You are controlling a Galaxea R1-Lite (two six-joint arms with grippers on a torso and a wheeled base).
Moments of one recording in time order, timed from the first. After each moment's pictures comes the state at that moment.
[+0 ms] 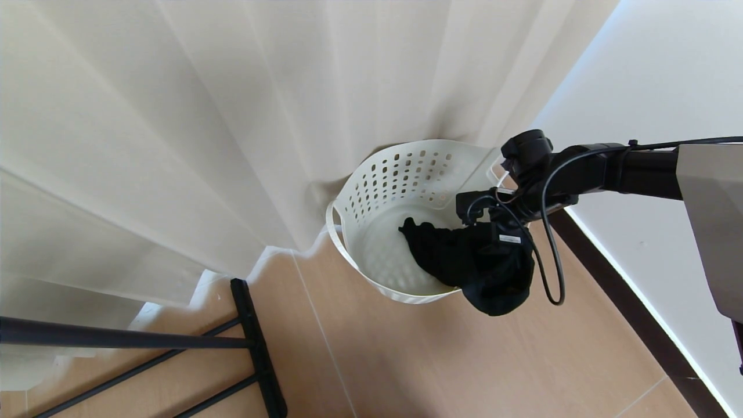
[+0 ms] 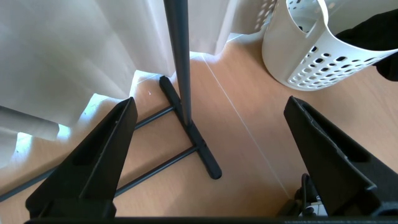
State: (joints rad) left arm -0.01 0.01 -0.01 0.01 -0.04 0.02; right arm 0.23 2.30 -2.00 0.59 0.02 -1.21
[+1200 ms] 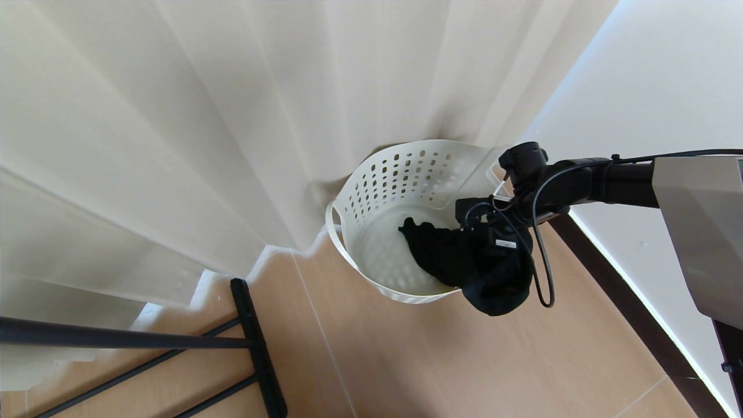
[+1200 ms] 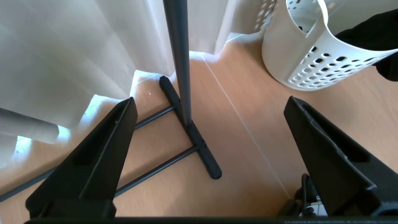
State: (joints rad) left arm -0.01 0.01 -0.01 0.01 -0.04 0.02; right arm 0.21 2.36 -2.00 0.52 0.03 -1.20
